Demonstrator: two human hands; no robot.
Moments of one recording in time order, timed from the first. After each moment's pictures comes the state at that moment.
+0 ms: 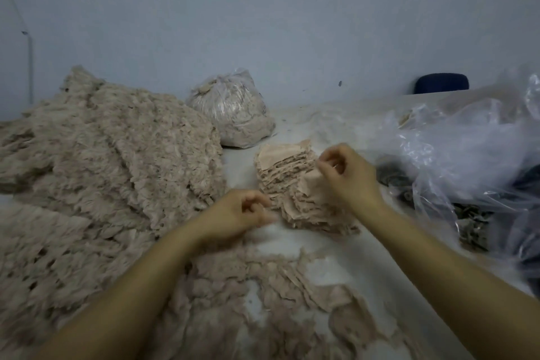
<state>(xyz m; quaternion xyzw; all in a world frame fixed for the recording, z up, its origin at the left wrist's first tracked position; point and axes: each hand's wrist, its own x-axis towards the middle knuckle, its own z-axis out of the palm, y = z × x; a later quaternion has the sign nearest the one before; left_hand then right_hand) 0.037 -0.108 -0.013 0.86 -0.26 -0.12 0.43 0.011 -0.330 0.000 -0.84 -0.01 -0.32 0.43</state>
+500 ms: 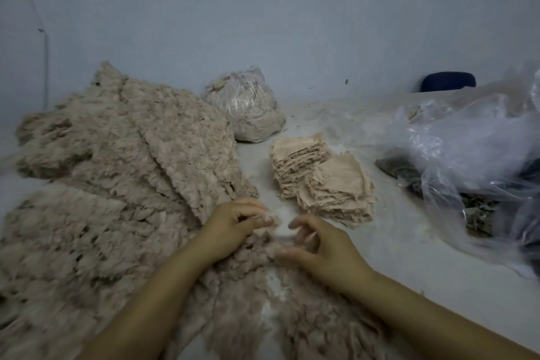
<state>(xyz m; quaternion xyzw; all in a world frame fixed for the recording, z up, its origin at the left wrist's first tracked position) -0.009 -0.072 -0.034 0.81 -0.30 0.03 0.50 -0.070 -0.265 -0.058 -0.89 -0.10 -0.07 0.43</state>
